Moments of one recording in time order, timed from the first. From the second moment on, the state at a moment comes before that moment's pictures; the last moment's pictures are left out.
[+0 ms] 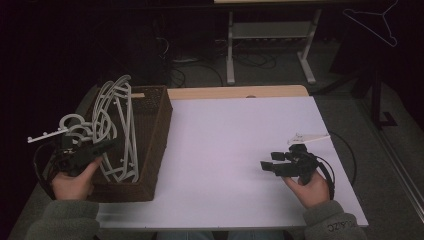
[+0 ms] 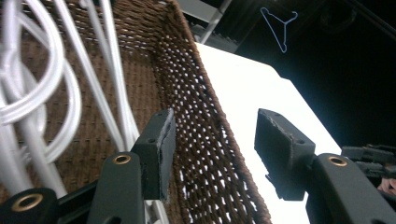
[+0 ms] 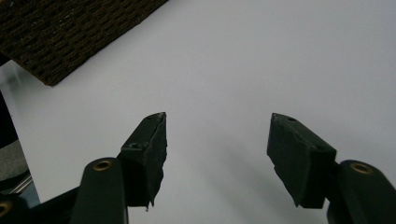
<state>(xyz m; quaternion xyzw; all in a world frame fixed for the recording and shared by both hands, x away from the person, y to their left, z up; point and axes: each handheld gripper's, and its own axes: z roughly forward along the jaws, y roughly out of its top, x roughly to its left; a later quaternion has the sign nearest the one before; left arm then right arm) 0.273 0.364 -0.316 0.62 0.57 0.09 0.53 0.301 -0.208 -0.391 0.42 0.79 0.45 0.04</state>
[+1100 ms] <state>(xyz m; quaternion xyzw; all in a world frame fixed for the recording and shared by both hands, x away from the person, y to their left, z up) 0.263 0.312 -0.321 0.67 0.50 0.06 0.55 0.295 -0.218 -0.392 0.42 0.78 0.45 0.05</state>
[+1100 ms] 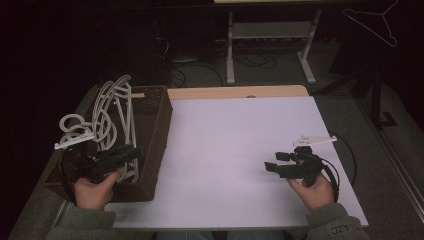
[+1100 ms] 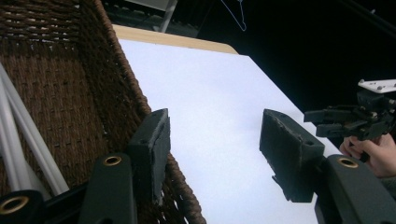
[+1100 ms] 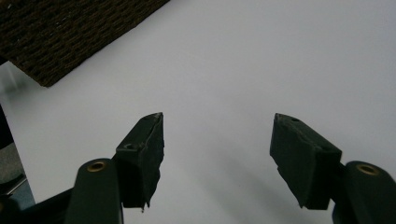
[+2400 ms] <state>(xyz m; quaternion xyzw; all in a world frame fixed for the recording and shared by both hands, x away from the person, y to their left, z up) 0.247 0.250 -0.328 0.73 0.41 0.09 0.54 0.286 -0.226 -0.392 0.42 0.78 0.46 0.07</state>
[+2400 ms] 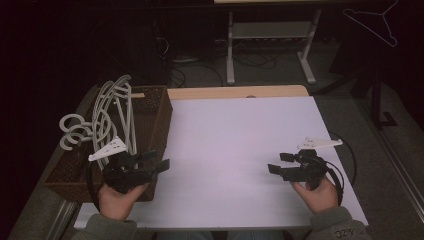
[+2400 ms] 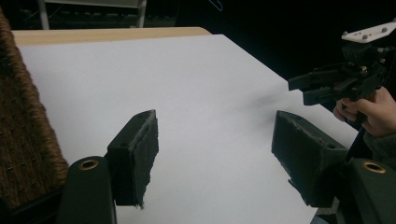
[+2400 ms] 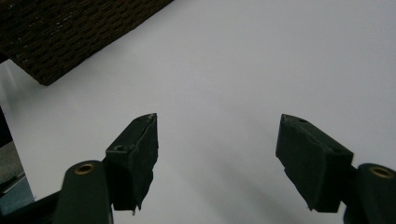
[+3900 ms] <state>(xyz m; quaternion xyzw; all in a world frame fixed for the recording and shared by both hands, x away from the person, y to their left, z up) 0.220 0.197 -0.369 0.78 0.36 0.11 0.51 0.280 -0.228 -0.398 0.41 0.78 0.46 0.07</state>
